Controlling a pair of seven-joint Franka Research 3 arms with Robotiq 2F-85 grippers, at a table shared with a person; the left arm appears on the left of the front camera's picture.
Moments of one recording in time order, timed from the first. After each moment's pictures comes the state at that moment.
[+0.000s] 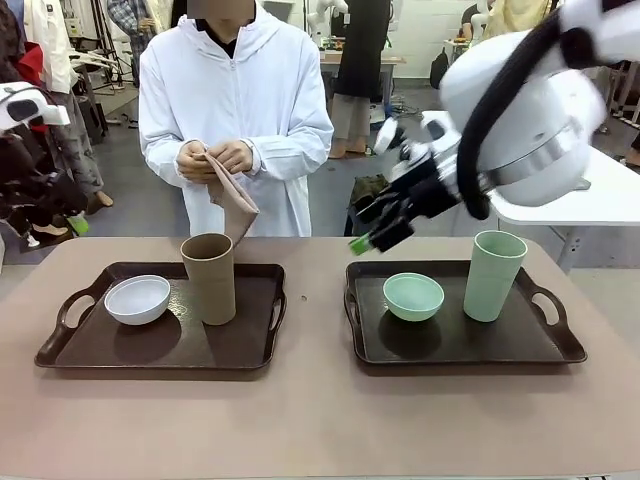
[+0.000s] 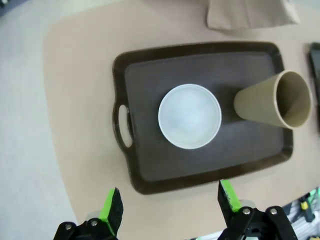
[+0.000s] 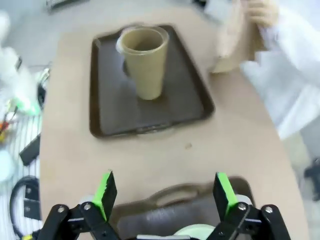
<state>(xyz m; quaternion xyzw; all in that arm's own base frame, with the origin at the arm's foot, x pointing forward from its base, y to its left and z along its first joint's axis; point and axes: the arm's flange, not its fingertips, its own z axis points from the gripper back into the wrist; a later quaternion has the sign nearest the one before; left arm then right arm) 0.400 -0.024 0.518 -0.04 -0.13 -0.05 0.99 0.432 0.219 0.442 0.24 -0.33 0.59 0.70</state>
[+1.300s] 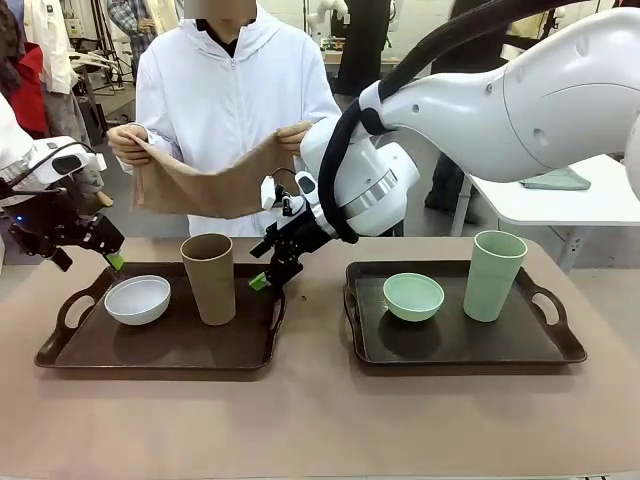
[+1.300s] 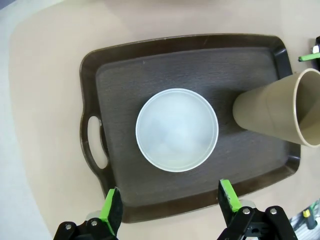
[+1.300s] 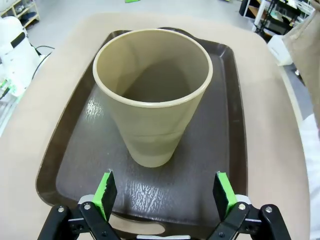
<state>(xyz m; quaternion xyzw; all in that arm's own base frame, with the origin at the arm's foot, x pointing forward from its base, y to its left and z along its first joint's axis) 0.413 -0.045 0.446 -0.06 -0.13 -0.06 0.99 0.519 0.387 0.333 0.31 -0.31 0.68 0.58</state>
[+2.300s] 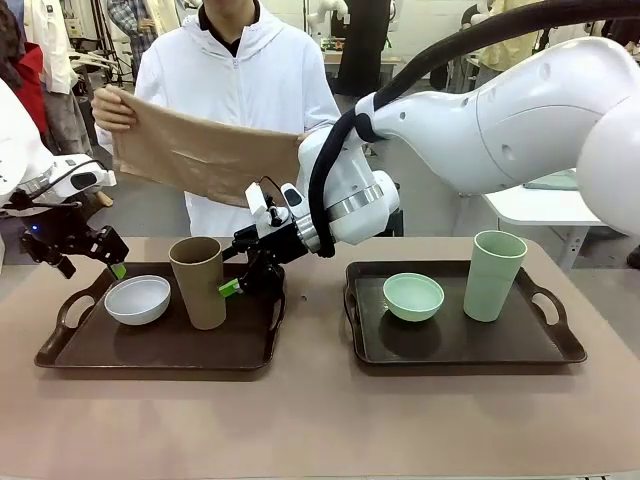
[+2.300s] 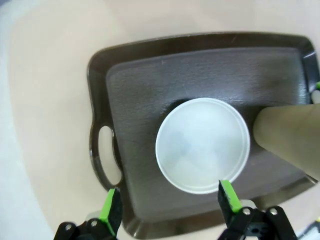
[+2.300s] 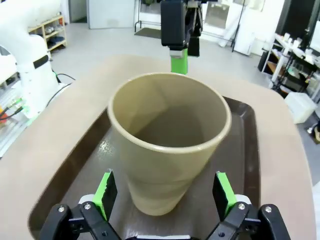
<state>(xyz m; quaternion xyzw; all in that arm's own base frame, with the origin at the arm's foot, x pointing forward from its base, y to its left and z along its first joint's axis) 0.444 -0.038 0.408 -0.03 -0.10 -0.06 0.99 0.520 0.428 0.302 0.41 -0.37 0.68 0.49</state>
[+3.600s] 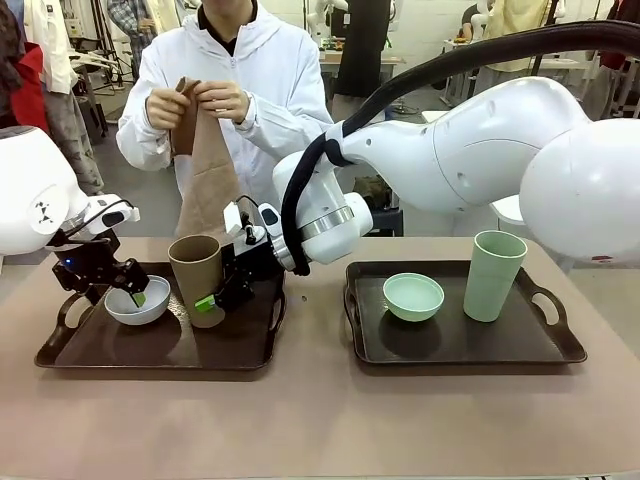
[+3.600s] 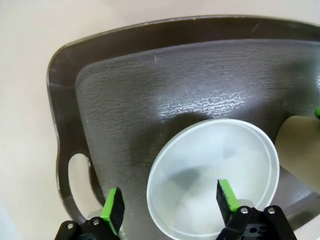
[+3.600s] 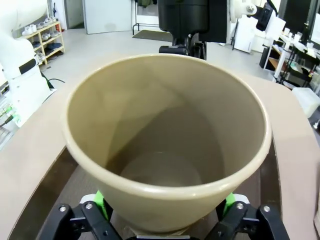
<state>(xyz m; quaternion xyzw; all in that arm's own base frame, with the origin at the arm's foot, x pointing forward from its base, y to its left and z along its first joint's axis) 0.470 -0.047 0.336 -0.04 -0.08 -0.07 0.99 0.514 0.471 0.269 0.42 -0.36 0.67 0.50</state>
